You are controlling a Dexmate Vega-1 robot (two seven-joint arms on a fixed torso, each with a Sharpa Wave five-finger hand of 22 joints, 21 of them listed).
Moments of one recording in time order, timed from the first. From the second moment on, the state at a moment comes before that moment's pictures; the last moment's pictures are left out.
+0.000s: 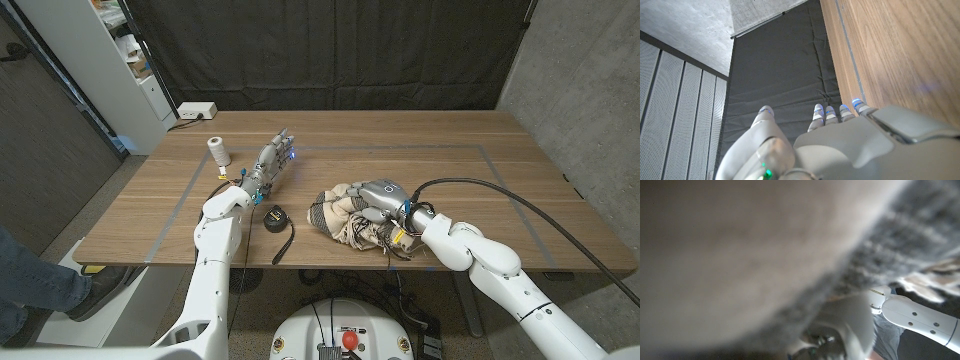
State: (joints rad) left arm 0.92 -0.07 -0.23 -1.42 -0.02 0.04 -0.58; left_hand 0.25 0.02 0.25 -0.04 0.20 0.02 0.04 0.19 0.18 -0.10 0.01 0.21 0.19 -0.16 0.06 0.19 0.18 -0.17 0.06 0.24 0.18; right arm -1.21 -0.49 -0.24 -1.83 -1.07 0.45 -0.03; right_hand 1.16 0.14 0.19 -0.15 0.24 0.64 -0.15 0.51 0.43 0.48 -0.06 0.55 0.52 0.57 -0.05 0.66 0.68 0.94 -0.09 0.36 0.22
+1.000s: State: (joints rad) left arm 0.89 -0.07 -0.24 -1.38 -0.02 0.03 -0.59; left_hand 0.25 0.02 0.25 -0.04 0.20 0.03 0.04 0.19 0.18 -0.10 0.01 0.21 0.19 -0.16 0.06 0.19 0.18 -0.17 0.06 0.23 0.18; right arm -1.21 -0.48 -0.21 -1.88 -1.04 0.45 0.01; right_hand 1.18 0.15 0.20 -0.14 0.22 0.65 -0.14 0.55 0.47 0.46 -0.06 0.58 0.56 0.60 -0.06 0.64 0.72 0.98 -0.14 0.39 0.22
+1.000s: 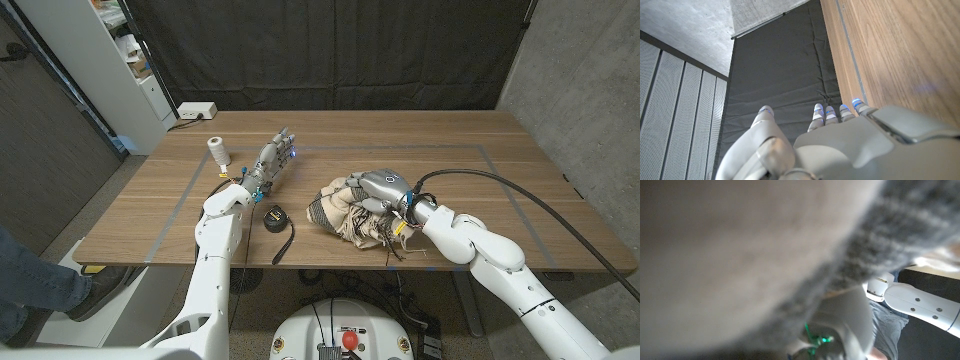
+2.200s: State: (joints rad) left arm 0.90 -0.08 -0.23 -1.39 -0.01 0.04 -0.59; left_hand 0.25 0.03 0.25 -0.04 0.20 0.03 0.04 0.19 0.18 -0.10 0.01 0.21 0.19 -0.16 0.06 0.19 0.18 -0.17 0.06 0.23 0.18; right arm -1.23 -0.47 -0.14 -1.99 -1.01 0.51 0.06; right_hand 1.18 0.15 0.20 -0.13 0.21 0.67 -0.14 0.59 0.51 0.47 -0.06 0.61 0.61 0.64 -0.06 0.63 0.76 0.97 -0.14 0.43 0.23
